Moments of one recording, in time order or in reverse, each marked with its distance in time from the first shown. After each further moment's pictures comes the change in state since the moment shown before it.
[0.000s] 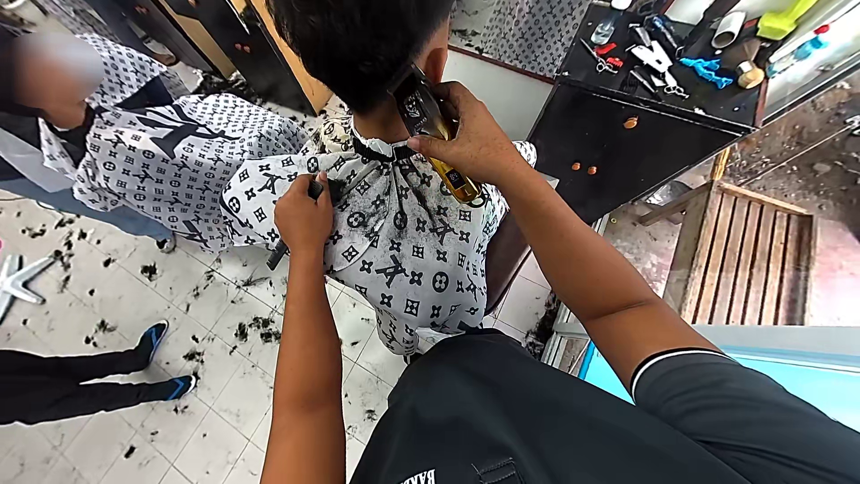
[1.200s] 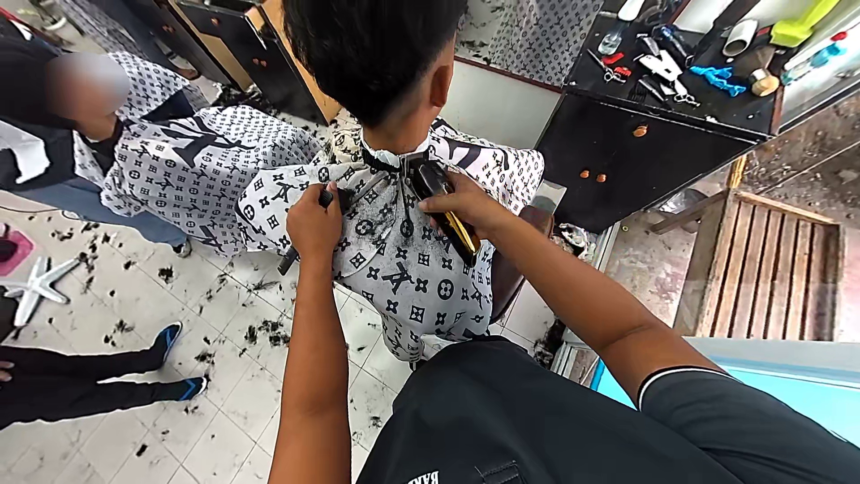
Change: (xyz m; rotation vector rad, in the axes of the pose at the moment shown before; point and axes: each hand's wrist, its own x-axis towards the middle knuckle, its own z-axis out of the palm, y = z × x) left_hand 0.001 0.002 -0.002 0.018 0.005 0.000; right_hand -0.039 0.031 0.037 0.631 -0.221 0.345
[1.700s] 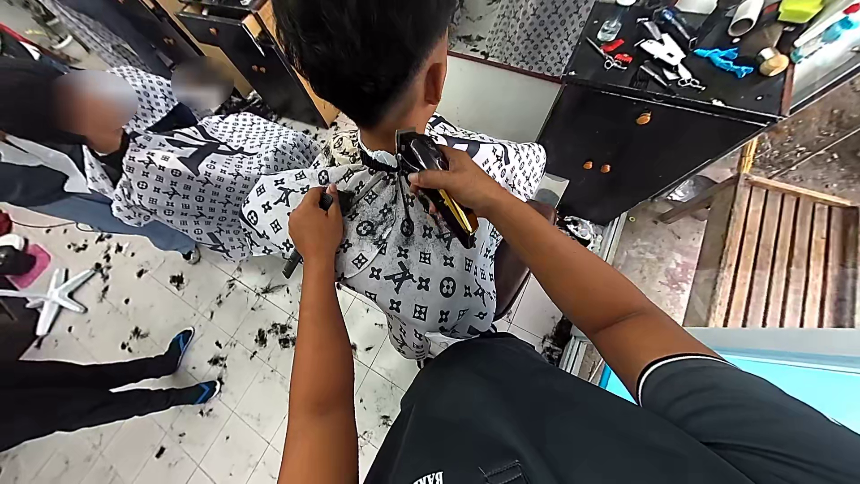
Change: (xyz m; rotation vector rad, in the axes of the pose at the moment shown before) left_hand -0.001 -0.001 -0.002 -0.003 -0.003 0.014; right_hand 0.014 -0.022 0.003 -0.131 0.033 -0.104
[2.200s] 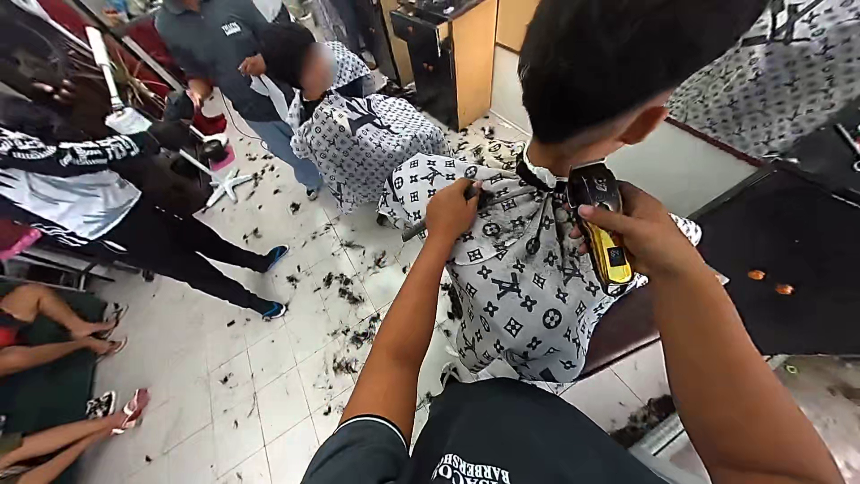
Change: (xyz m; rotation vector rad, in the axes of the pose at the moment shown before) left_hand 0.002 -0.001 -0.007 -0.061 -0.058 -0.041; right_hand -0.015 -0.004 -0.007 -0.061 -0.004 0.021
